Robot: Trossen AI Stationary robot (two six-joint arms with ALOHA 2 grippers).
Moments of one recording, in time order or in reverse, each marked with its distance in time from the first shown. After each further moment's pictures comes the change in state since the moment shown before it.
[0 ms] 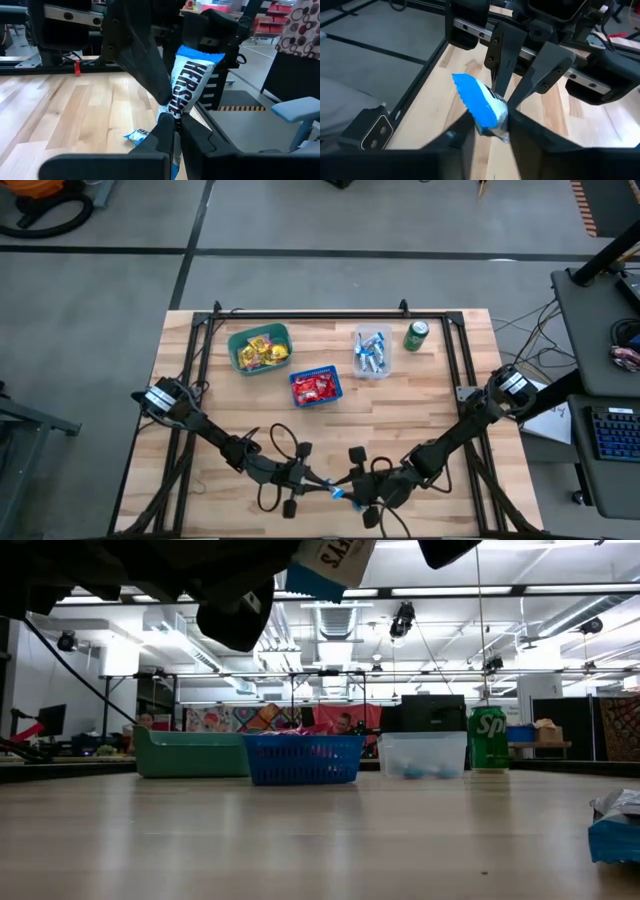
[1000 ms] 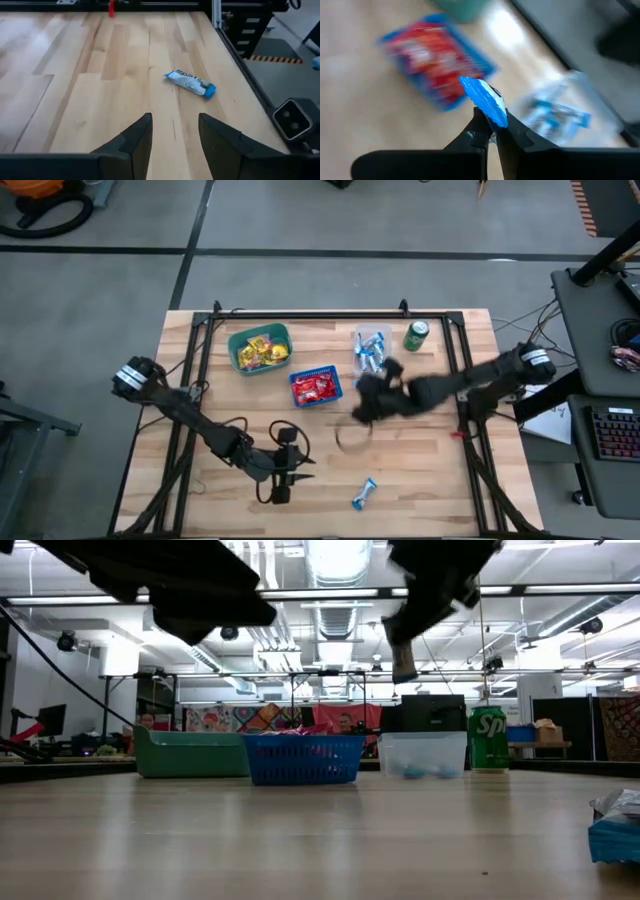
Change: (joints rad) left arm 0.002 -0.280 0.000 -0.672 -0.072 -0.167; right arm -0.422 -0.267 0.112 -0.972 0.246 0.459
